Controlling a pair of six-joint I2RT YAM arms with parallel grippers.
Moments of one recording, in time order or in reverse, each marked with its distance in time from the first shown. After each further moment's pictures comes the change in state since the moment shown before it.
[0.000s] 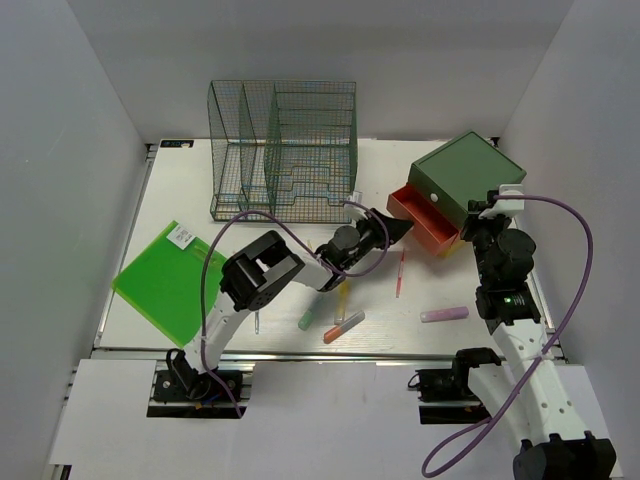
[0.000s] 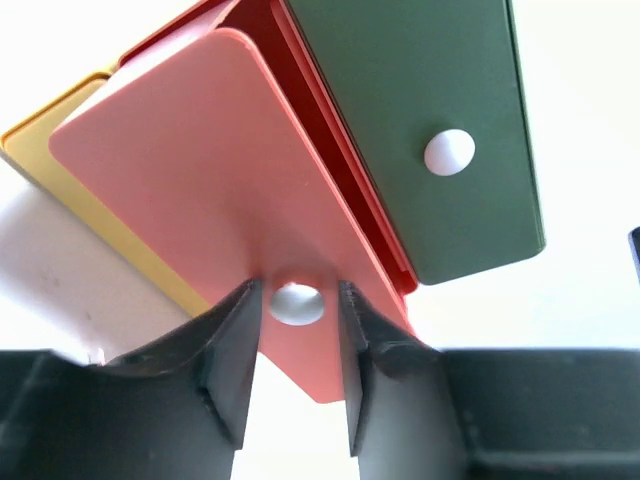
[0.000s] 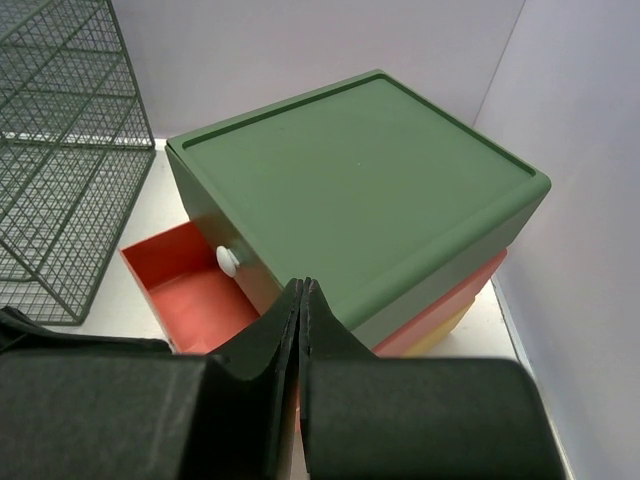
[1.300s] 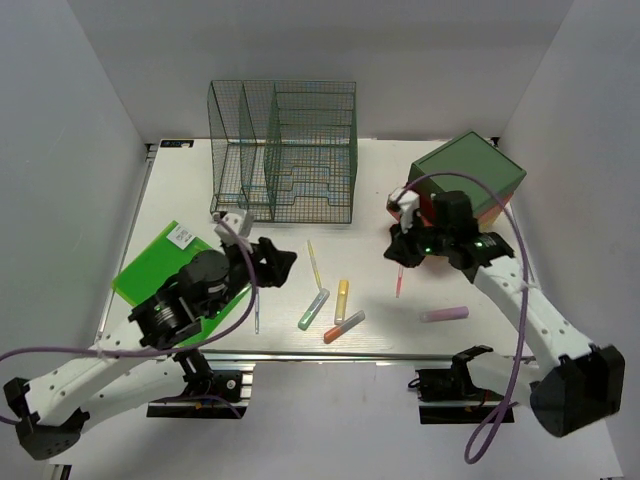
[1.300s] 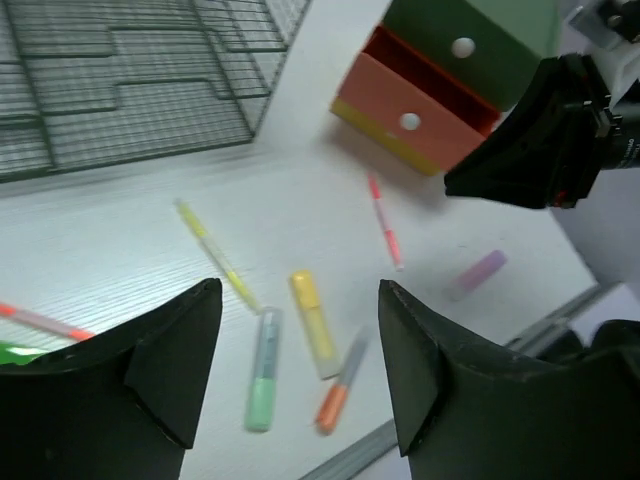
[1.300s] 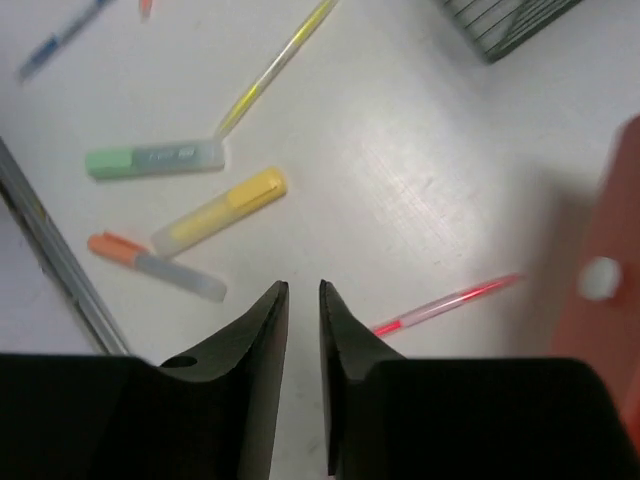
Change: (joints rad) left arm -0.037 -1.563 -0.433 -1.464 -0.272 0.625; right arm 0.230 0.382 0.339 -0.672 -0.652 -0.242
